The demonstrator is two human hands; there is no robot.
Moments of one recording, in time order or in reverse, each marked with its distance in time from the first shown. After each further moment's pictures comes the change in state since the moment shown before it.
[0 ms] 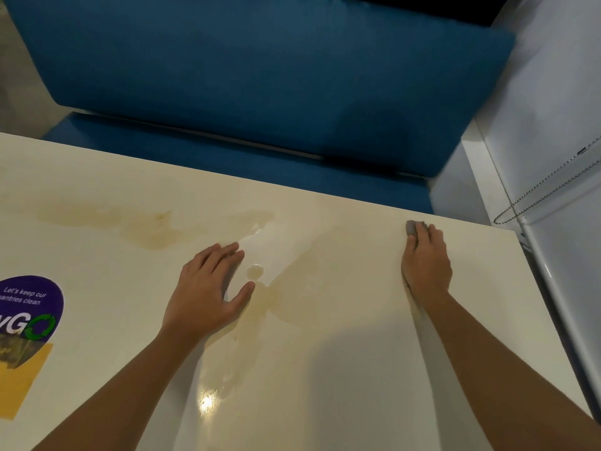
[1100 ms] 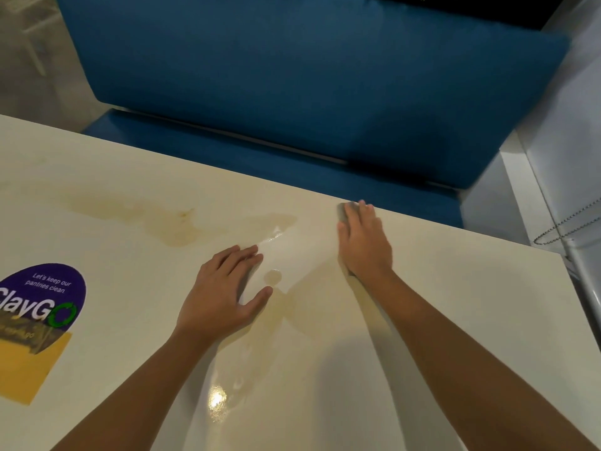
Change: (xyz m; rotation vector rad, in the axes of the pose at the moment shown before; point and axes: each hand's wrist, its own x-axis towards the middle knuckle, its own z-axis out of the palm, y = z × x) left_hand 0.001 0.000 0.001 -0.011 0.008 -0.028; right_hand -0.004 -0.115 0.046 -0.046 -0.227 -0.407
